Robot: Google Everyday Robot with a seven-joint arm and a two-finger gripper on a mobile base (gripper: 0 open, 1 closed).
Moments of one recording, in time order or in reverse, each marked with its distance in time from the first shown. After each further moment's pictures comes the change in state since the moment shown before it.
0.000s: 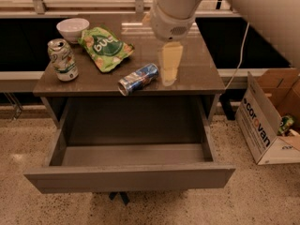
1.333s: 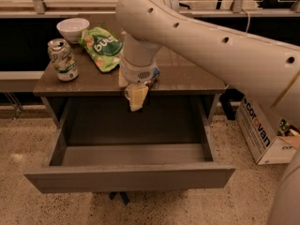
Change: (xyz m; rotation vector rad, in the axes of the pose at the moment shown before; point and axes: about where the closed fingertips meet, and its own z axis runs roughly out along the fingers) arm -0.060 0.041 0.134 -0.196 -0.068 -0.117
